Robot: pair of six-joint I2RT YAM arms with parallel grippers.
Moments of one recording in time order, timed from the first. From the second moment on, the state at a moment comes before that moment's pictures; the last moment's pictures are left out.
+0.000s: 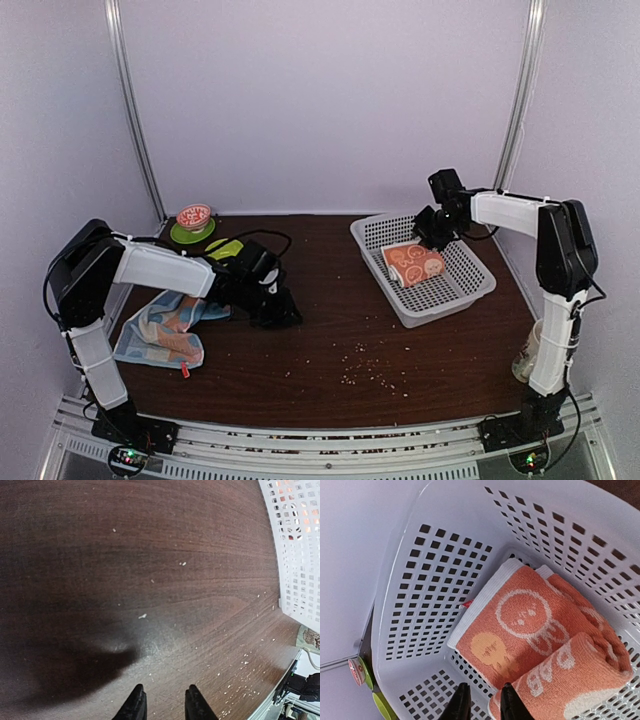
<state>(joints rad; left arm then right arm) -0.75 1.84 1.05 -0.16 0.28 -0.81 0.28 2.01 1.60 -0.50 -0.07 1.07</state>
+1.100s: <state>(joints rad) -0.75 1.87 1.09 -0.20 0.28 -0.81 0.29 2.00 1.44 -0.47 -0.10 0.99</state>
